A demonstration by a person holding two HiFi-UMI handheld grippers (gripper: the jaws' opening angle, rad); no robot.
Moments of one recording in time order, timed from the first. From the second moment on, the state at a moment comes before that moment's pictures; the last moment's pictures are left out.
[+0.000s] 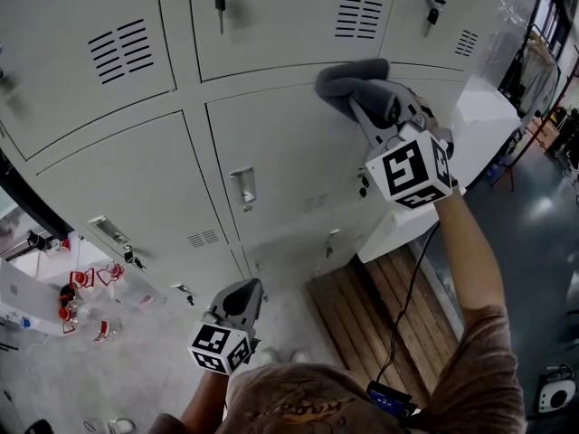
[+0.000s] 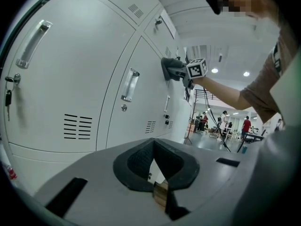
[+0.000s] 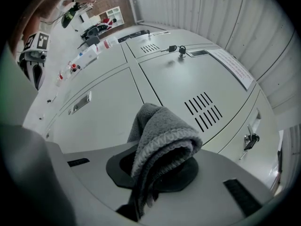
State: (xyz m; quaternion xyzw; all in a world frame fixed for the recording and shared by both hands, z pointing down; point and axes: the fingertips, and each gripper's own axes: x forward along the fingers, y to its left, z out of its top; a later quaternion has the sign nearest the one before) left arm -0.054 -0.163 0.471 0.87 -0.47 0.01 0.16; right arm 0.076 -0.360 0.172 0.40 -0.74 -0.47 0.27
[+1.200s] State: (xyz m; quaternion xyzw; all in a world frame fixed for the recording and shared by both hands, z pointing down) left arm -0.039 -0.160 0.477 0.87 -0.46 0.03 0.17; right arm 0.071 -0.359 0.327 0.34 -0.78 -0.40 0.34
